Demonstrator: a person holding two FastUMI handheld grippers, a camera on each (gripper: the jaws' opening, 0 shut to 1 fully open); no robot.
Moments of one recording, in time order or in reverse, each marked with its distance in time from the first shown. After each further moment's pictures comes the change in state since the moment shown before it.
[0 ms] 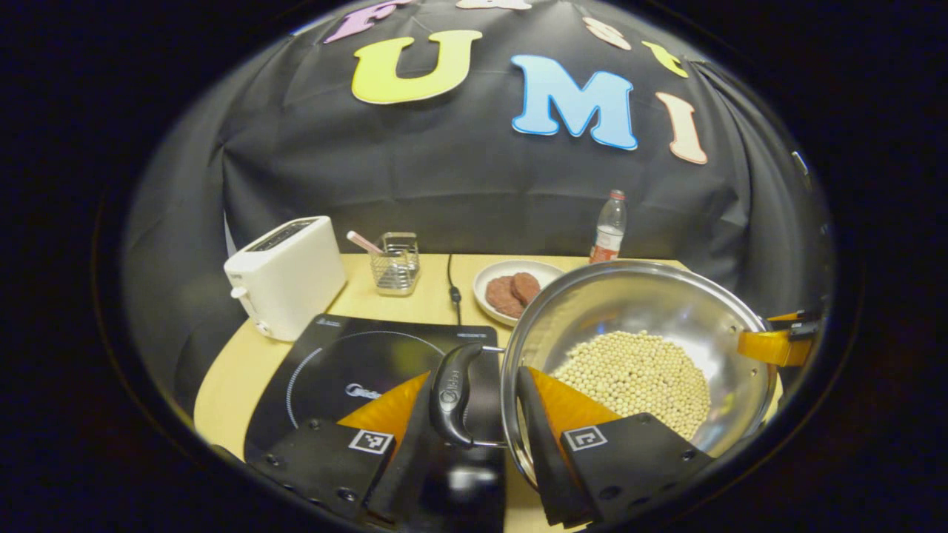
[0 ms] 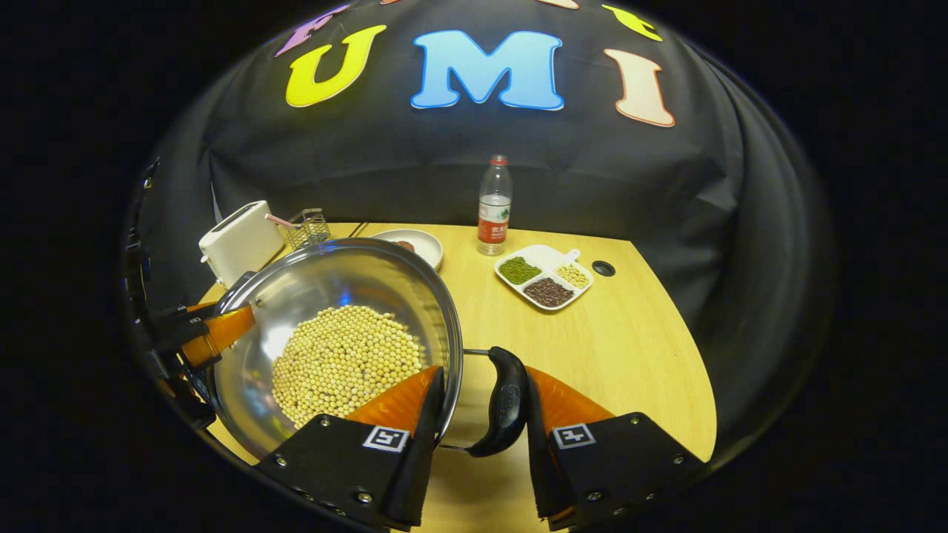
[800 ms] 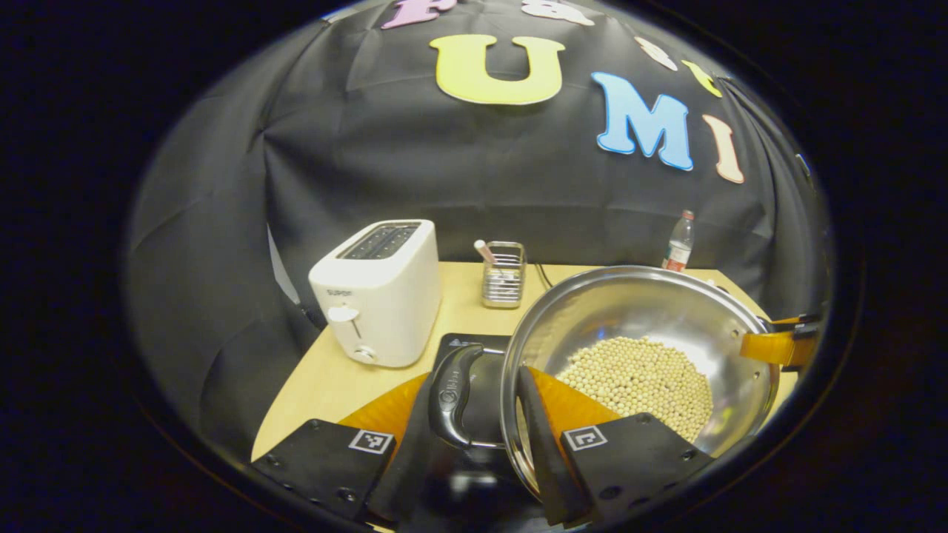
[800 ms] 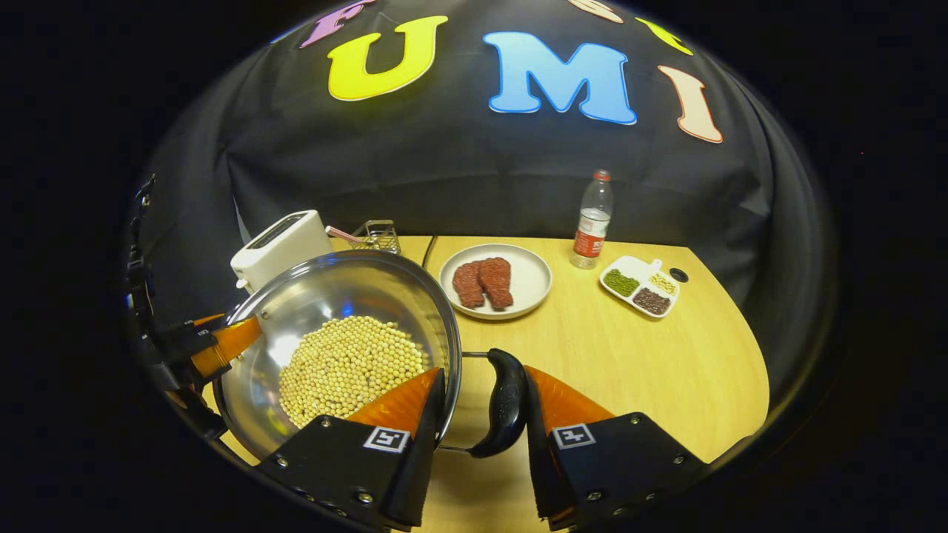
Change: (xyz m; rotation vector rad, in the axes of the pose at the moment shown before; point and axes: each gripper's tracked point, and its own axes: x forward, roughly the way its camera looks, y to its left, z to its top) left arm -0.002 0.201 0.006 -0.020 -0.008 0.065; right arm 0.025 0.186 0.027 0.038 -0.027 0.061
